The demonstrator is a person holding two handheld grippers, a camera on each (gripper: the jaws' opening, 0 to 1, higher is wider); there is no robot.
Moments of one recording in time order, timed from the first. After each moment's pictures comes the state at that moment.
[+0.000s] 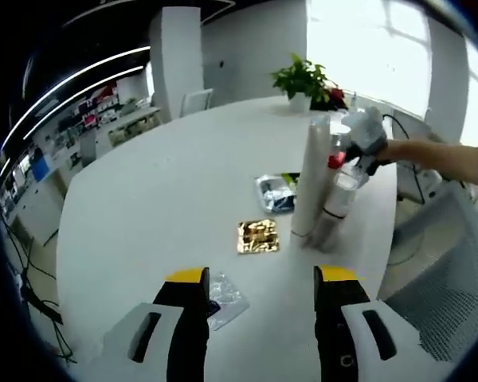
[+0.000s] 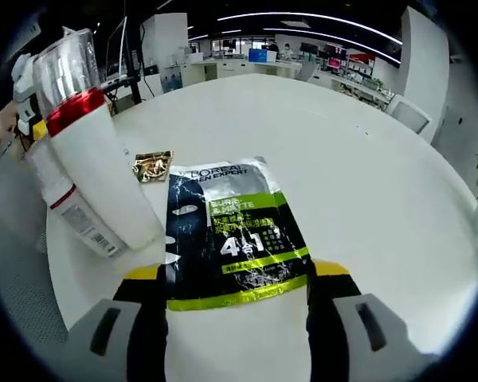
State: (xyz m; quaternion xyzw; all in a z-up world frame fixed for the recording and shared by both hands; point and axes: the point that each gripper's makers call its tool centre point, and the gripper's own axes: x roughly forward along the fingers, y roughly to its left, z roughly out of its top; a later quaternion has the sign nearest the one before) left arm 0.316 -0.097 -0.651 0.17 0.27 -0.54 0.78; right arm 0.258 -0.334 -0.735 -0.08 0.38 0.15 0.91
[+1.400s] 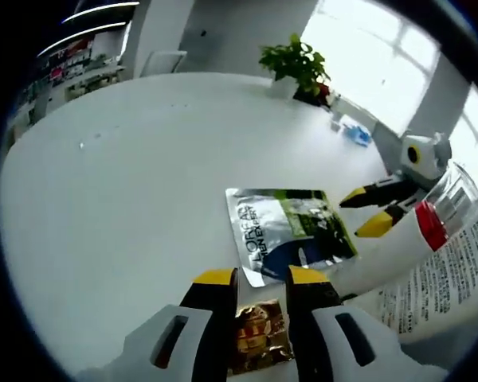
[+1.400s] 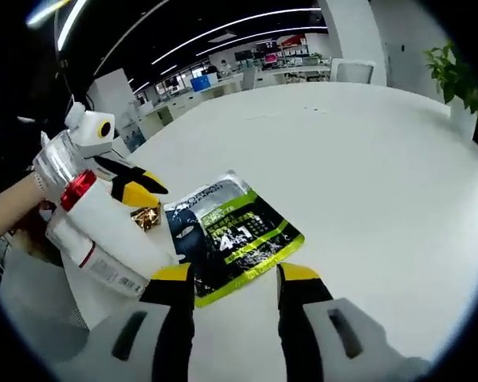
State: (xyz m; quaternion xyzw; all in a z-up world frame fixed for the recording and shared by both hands) left arm 0.356 -0.244 -0.724 0.12 0.38 -0.62 0.67; right arm 0.243 -0.337 -0.729 0.11 0.35 0.05 0.93
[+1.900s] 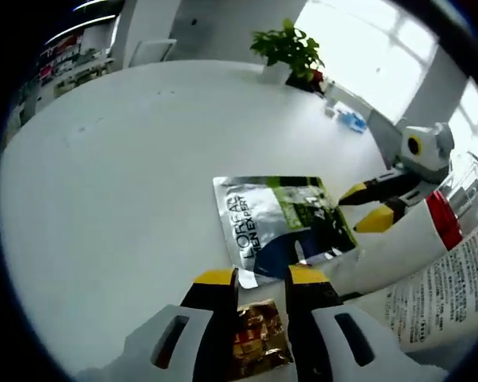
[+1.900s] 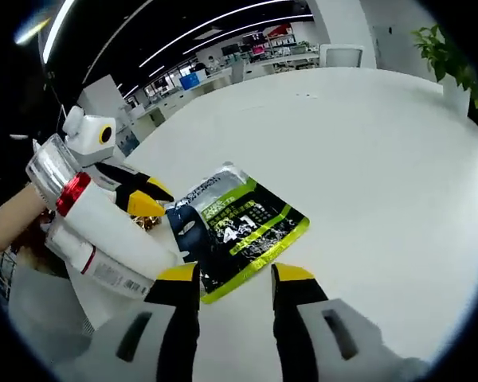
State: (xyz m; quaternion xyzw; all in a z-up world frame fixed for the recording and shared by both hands) left arm 0.343 -0.247 -0.736 0.15 0.40 -0.63 0.64; right arm 0.241 -0.333 -0.734 0.16 0.35 0.04 0.92
